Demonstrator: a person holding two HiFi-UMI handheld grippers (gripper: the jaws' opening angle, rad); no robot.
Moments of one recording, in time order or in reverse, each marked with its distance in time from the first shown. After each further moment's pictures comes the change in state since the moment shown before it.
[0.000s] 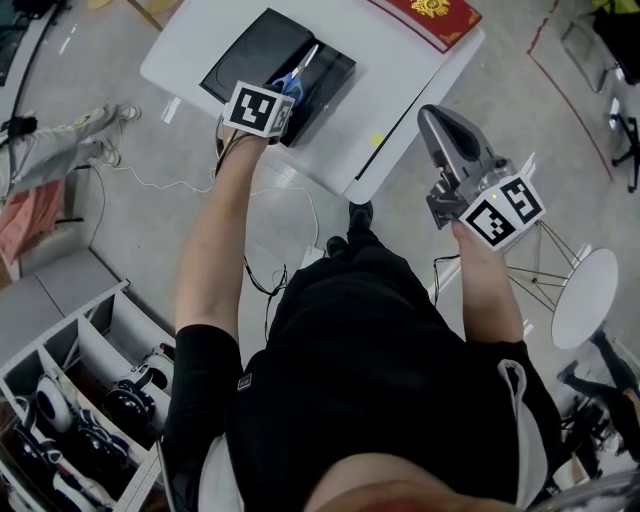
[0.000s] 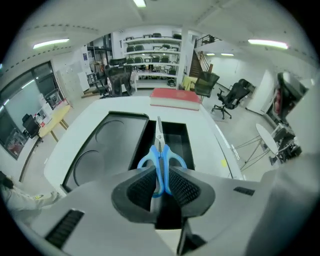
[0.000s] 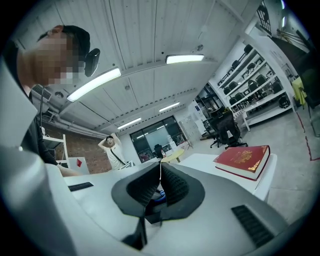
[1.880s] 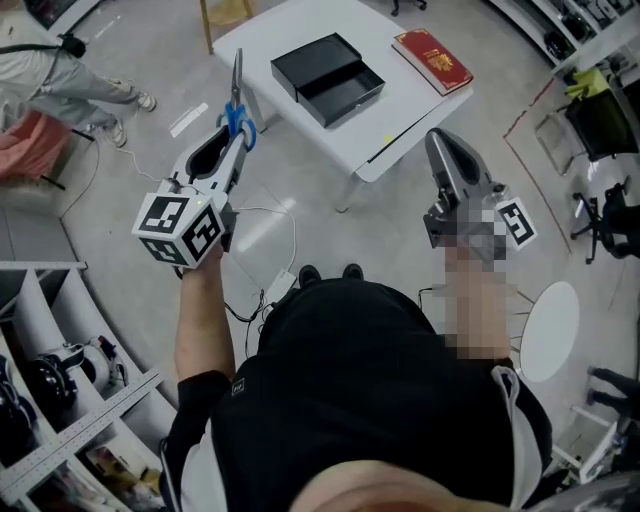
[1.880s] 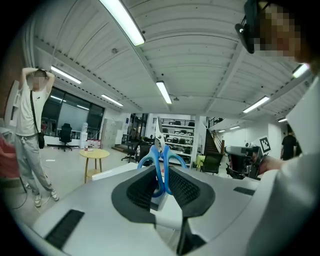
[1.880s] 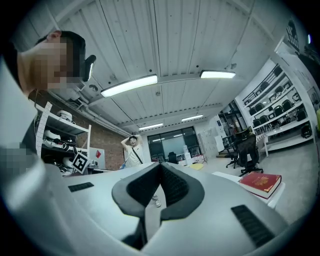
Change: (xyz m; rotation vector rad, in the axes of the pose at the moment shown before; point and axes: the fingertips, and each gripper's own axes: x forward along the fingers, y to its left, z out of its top) left arm -0.414 -0.105 -0.170 -0.285 -0.930 0.187; right arm -0.093 0.242 0.024 -0.231 -0.070 0.158
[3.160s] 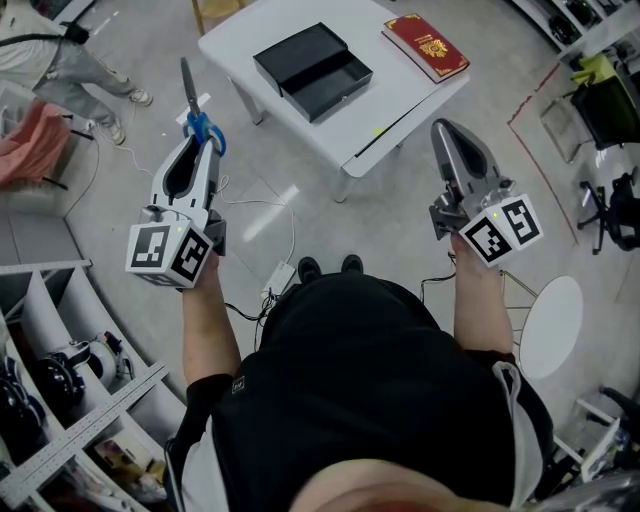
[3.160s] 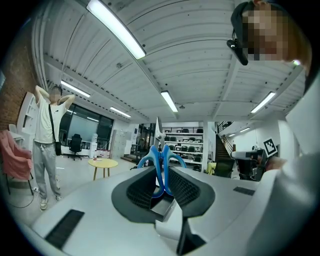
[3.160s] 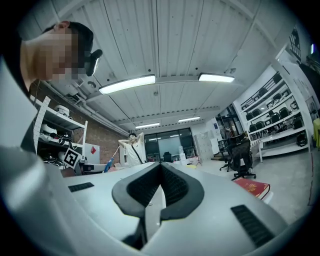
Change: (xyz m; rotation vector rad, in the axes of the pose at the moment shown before) left arm 0.007 -0.011 0.013 0.011 -0.132 0.129; right arm -0.021 -0.056 0.012 -0.057 0.005 -0.045
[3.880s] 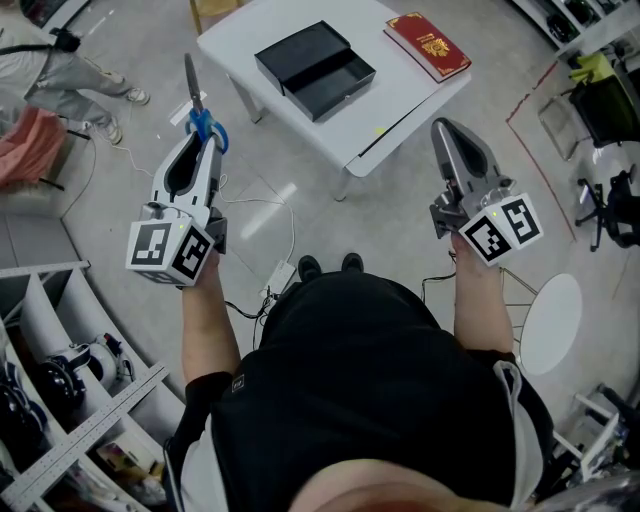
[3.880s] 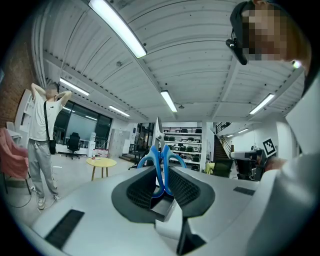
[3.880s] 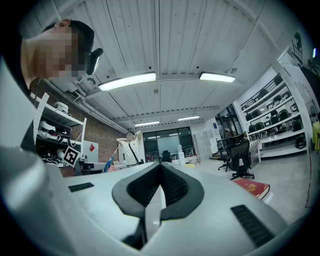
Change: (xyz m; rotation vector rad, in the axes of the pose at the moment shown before) left arm 0.005 0.012 -0.002 -0.005 0.003 -0.023; right arm 0.013 0.006 -0.005 -0.019 0.017 -0.014
